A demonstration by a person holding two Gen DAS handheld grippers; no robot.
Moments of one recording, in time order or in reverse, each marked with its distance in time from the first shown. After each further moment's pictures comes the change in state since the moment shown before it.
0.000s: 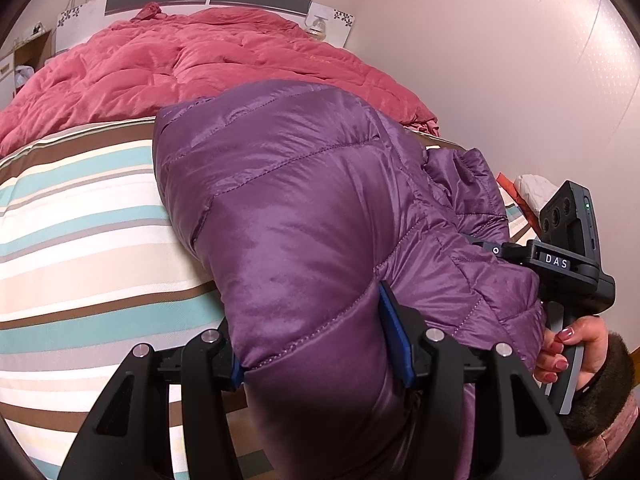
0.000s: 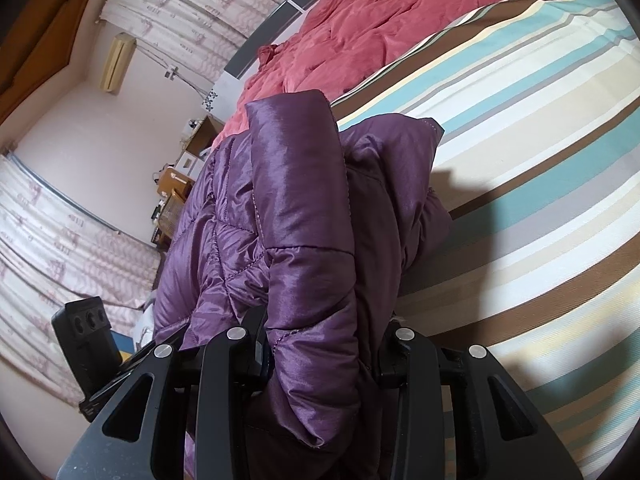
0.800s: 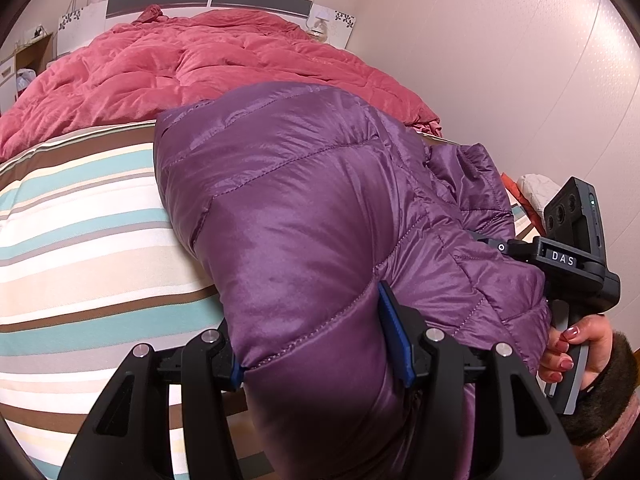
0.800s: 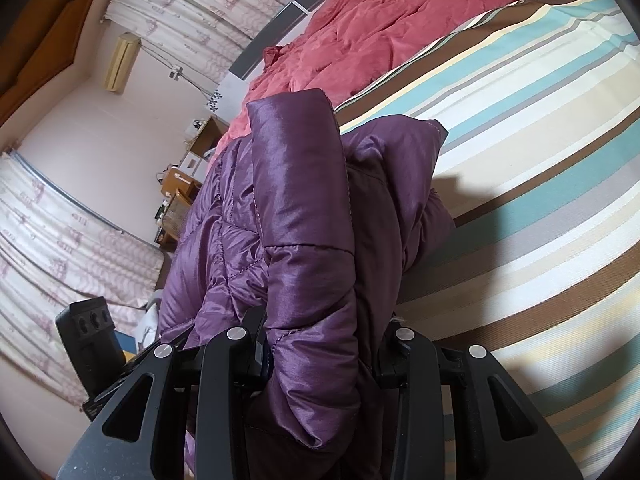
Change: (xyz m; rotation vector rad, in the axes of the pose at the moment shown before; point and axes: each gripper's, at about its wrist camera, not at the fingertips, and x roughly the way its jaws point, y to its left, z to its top) left arm -0.002 0.003 0.000 0.007 -0.004 0.010; right arm 0.000 0.003 0.000 -0.009 -0.005 0.015
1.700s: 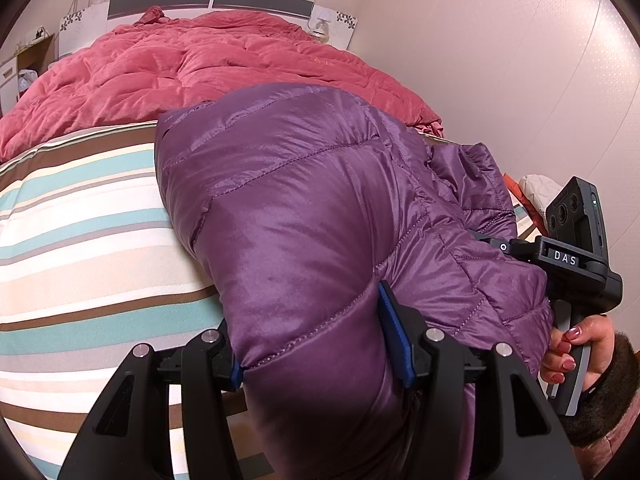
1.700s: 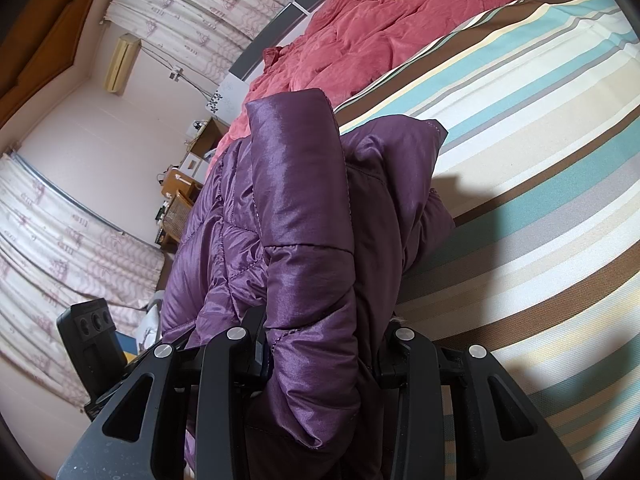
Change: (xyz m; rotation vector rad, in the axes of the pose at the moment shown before) left arm -0.001 0.000 -0.001 0.001 -0.009 0.004; right arm -0.001 0.000 -0.002 -0.001 -0.003 0.002
